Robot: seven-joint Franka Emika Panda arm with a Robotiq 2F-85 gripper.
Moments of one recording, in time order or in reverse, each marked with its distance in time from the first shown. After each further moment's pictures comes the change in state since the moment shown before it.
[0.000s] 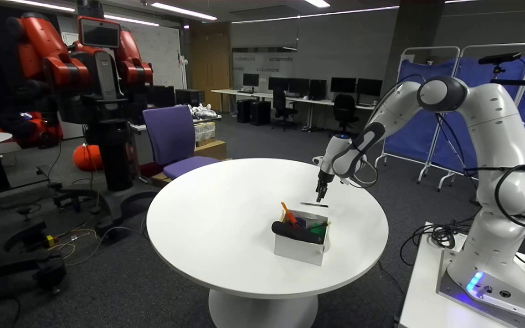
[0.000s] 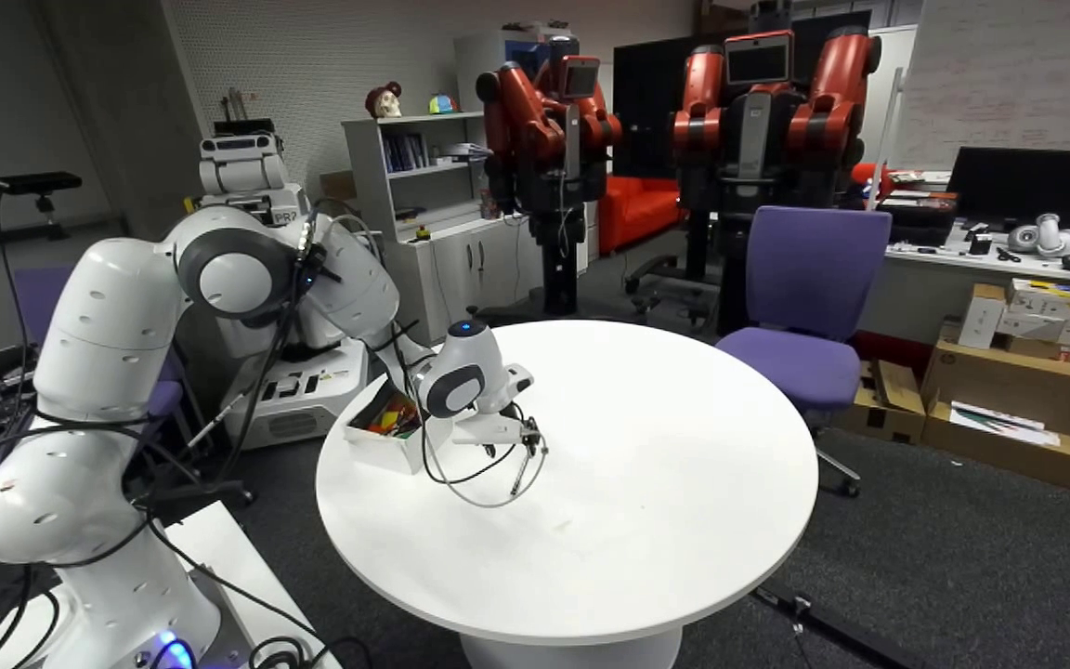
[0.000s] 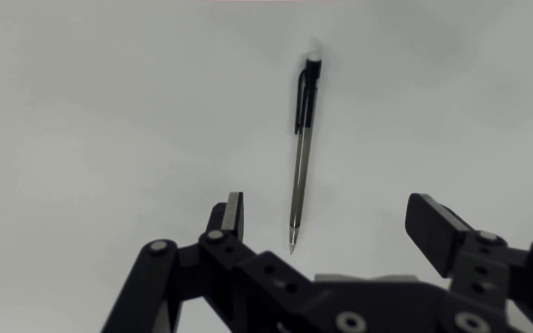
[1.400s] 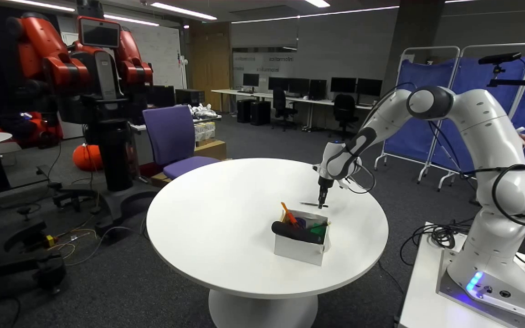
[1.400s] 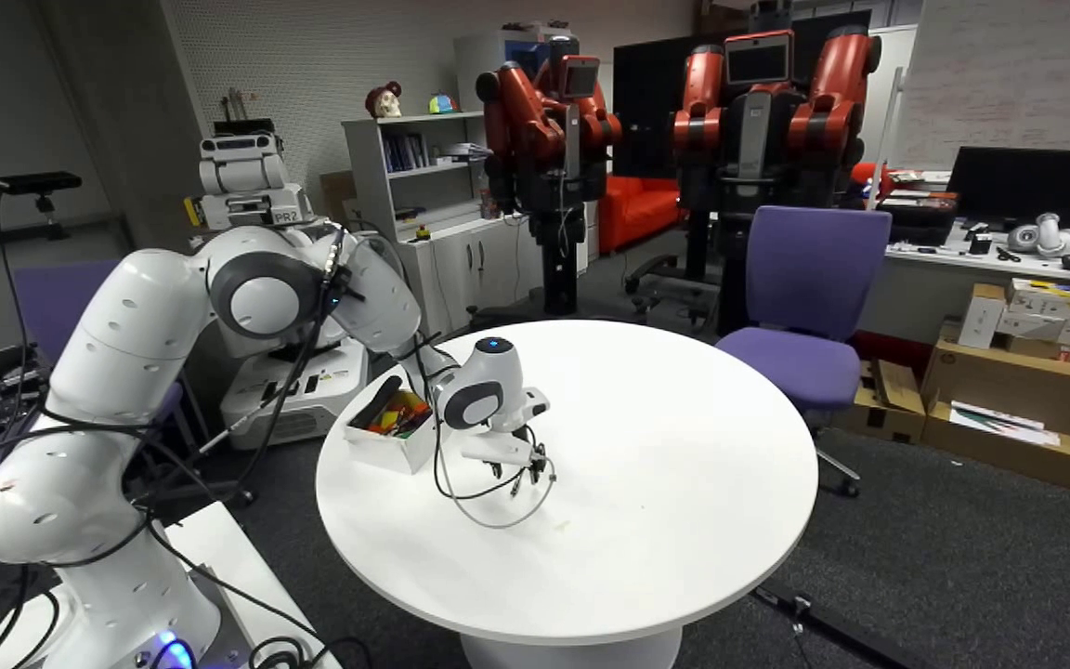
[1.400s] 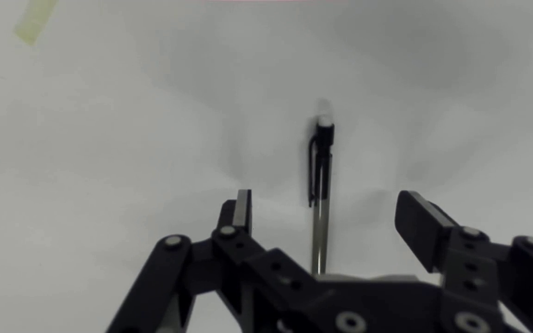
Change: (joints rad) arm -0.001 0.118 -0.023 0.128 0.058 -0.145 -0.002
